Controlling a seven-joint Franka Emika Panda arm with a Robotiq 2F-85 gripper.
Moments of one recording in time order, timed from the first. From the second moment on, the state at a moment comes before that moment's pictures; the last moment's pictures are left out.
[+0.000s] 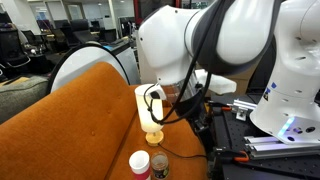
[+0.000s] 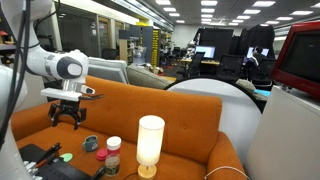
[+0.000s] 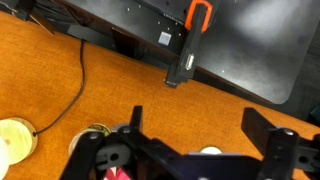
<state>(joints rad) 0.29 0.05 0.16 -2.75 0.19 2.45 -0.19</state>
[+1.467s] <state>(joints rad) 0.24 0.50 0.14 -2.60 0.04 2.90 -0.13</state>
